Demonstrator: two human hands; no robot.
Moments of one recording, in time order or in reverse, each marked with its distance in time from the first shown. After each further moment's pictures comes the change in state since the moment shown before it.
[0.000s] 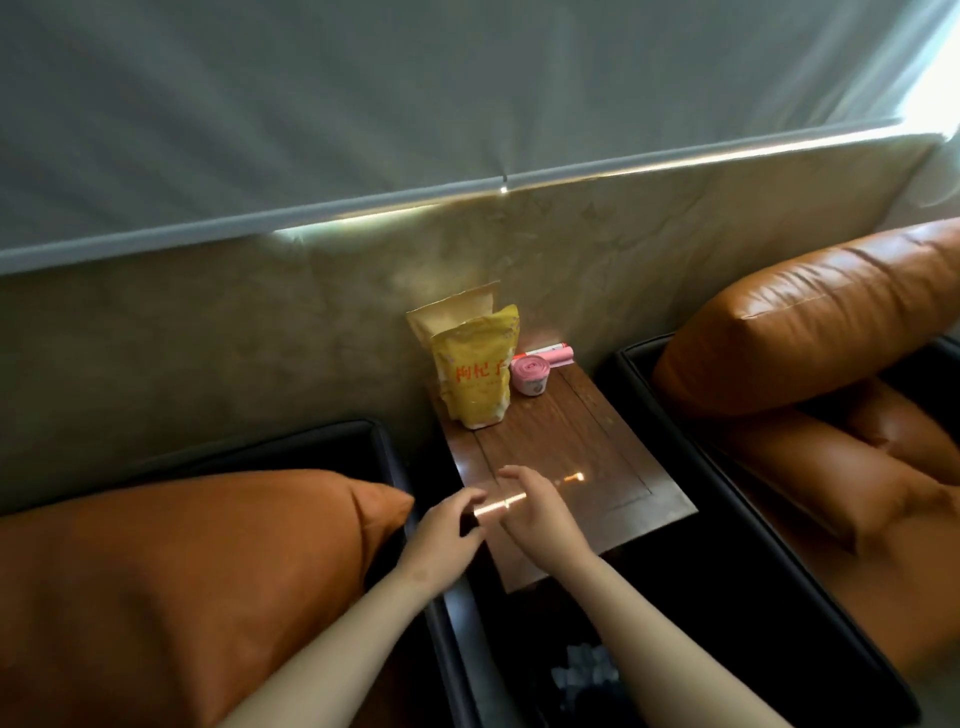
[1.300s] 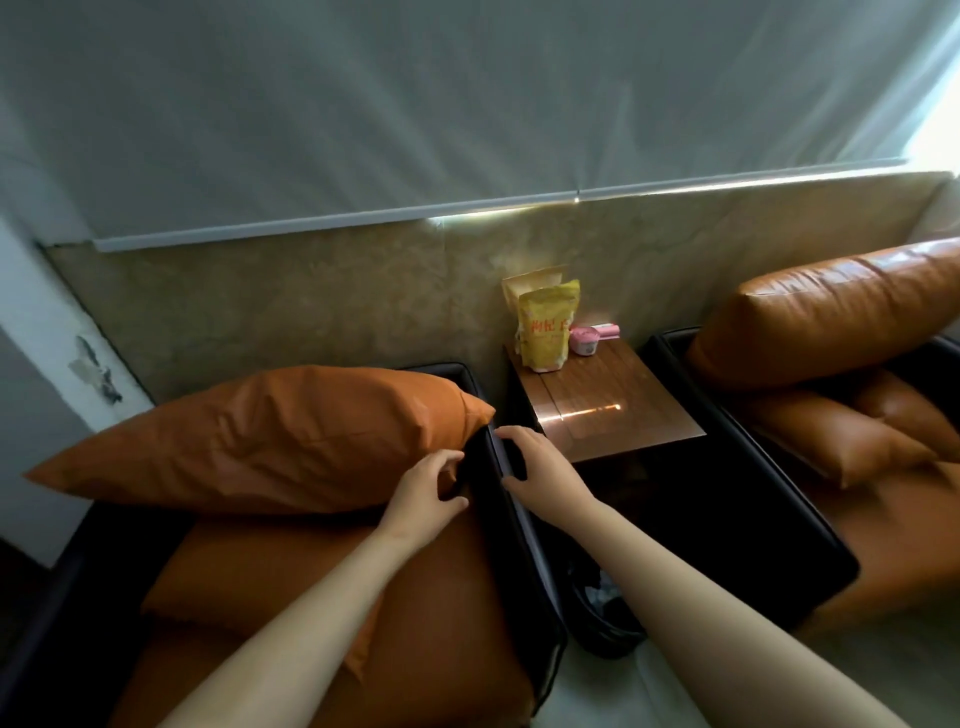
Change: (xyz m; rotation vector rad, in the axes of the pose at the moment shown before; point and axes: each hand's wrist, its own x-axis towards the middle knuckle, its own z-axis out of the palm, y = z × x) left_hand -0.319 -0.011 -0.065 0.073 0.274 0.024; right_hand -0.256 -0.156 0.027 -0.198 -0.089 -0.289
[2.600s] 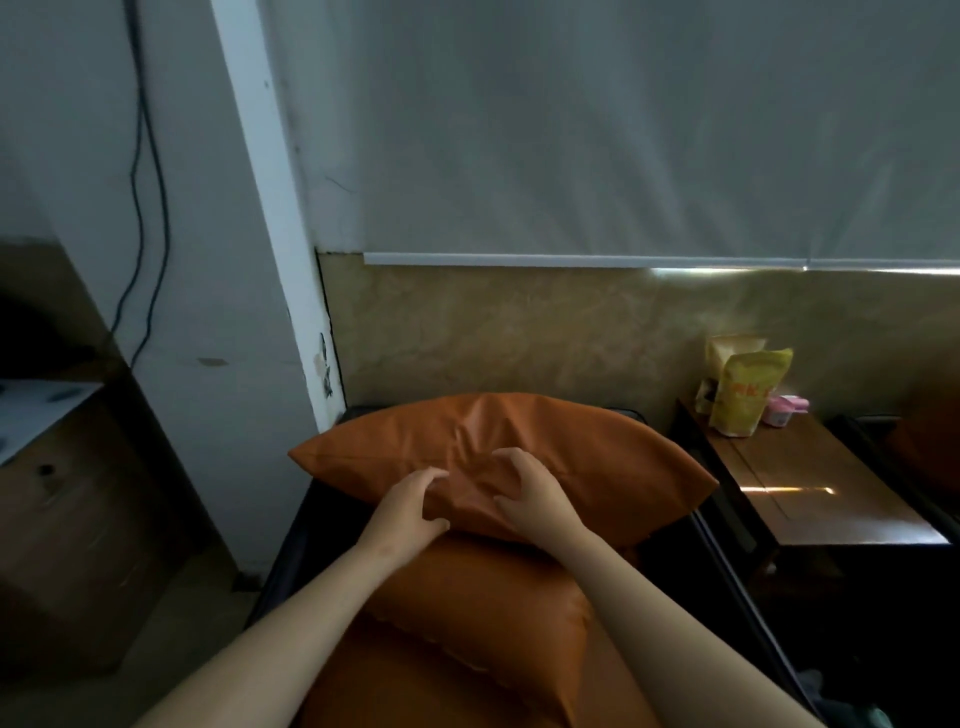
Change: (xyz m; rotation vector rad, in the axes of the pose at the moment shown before) left_hand -0.079 -0.264 -0.286 0.019 0.103 -0.129; right_hand 0.108 -0.289 0.241 0.045 -0.086 -0.098
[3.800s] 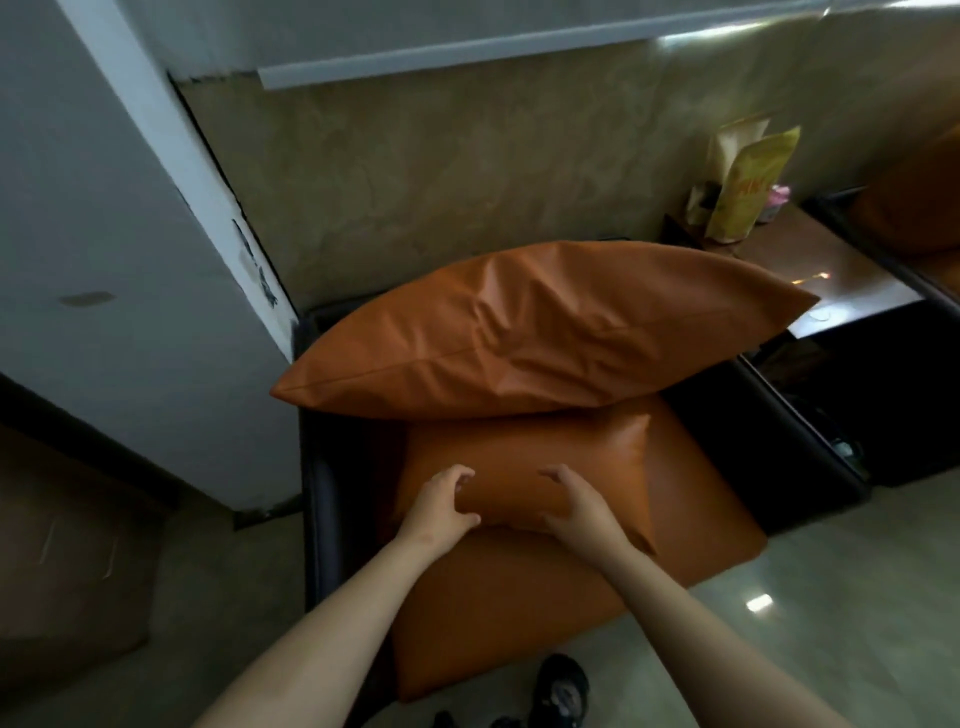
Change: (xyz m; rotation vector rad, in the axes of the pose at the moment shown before) left_hand 0.020 -0.173 0.033 0.020 -0.492 -0.104; right_hand -0.042 0.018 0.187 0.067 -0.053 0.609
